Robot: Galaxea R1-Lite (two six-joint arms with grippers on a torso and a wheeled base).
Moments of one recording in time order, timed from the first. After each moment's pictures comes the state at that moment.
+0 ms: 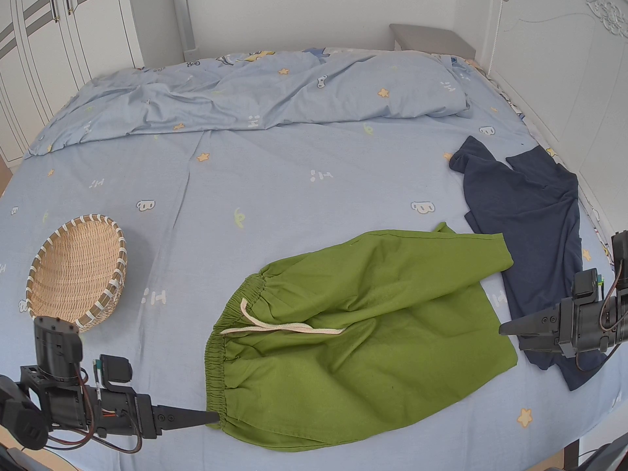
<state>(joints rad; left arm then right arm) -0.19 1.46 -0.11 -0.62 -0.70 -0.44 0.10 1.33 -0.59 0.06 0.60 0.42</state>
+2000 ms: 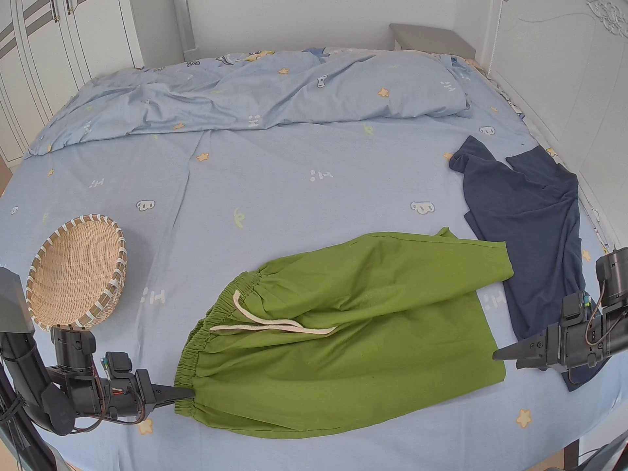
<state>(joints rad) 0.06 1.98 -0.02 -1.18 -0.81 -0.59 0.04 1.43 -0.51 0.03 0.61 0.29</state>
